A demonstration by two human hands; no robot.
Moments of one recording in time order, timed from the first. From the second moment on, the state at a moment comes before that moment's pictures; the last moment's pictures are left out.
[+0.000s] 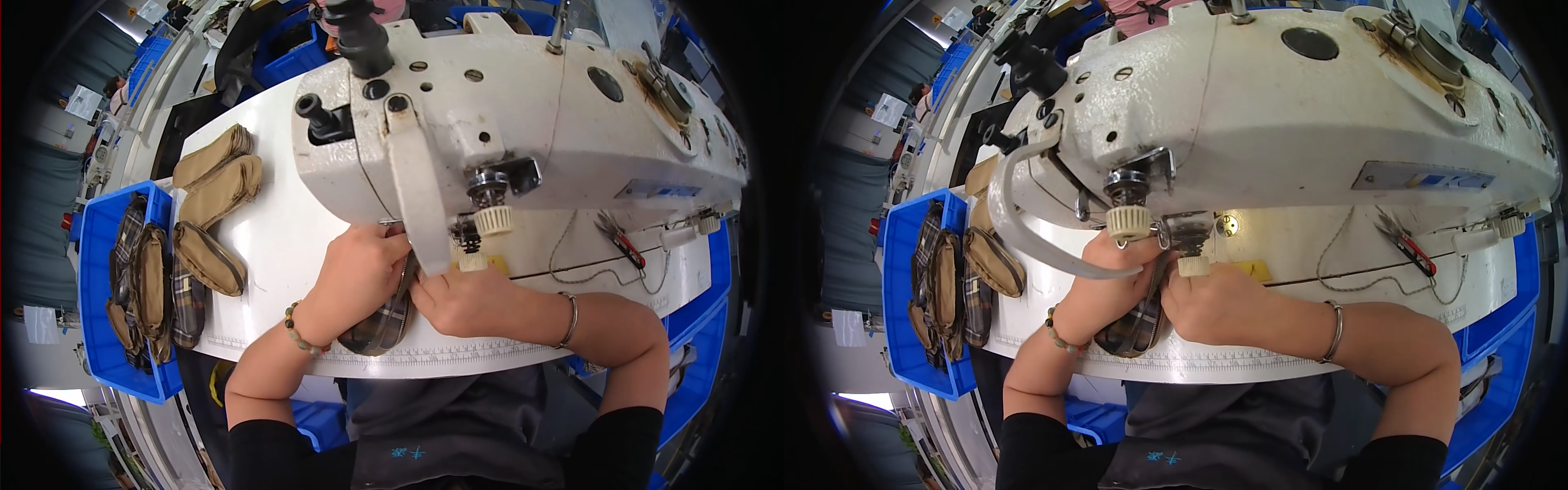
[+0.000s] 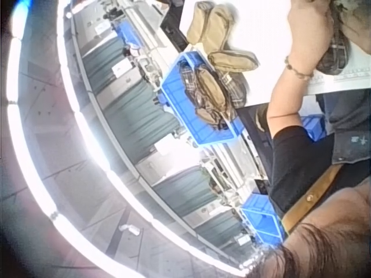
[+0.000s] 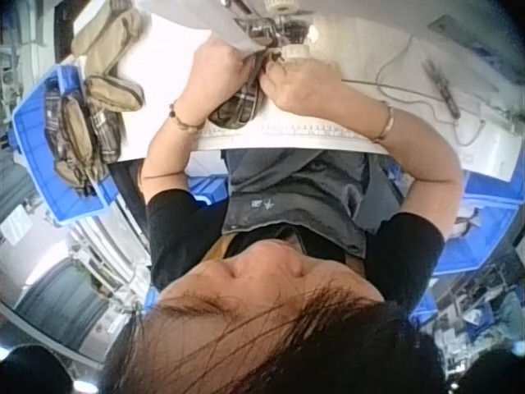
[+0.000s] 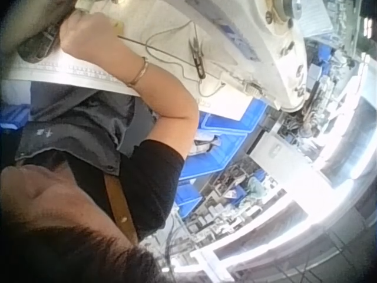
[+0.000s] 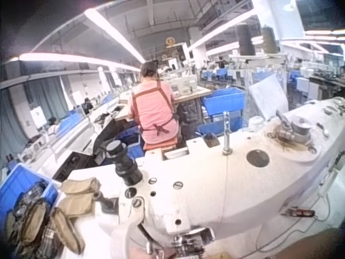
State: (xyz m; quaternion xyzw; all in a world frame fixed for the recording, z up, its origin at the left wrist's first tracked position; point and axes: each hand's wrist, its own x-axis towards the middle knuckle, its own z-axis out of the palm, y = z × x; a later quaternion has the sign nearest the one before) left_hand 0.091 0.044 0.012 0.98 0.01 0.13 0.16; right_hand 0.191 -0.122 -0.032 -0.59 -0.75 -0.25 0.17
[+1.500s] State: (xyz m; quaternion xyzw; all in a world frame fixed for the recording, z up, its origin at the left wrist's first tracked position) left_hand 0.063 0.033 0.061 0.97 -0.08 0.17 0.17; right_hand 0.191 -0.134 -0.010 -0.54 -0.75 -0.29 0.27
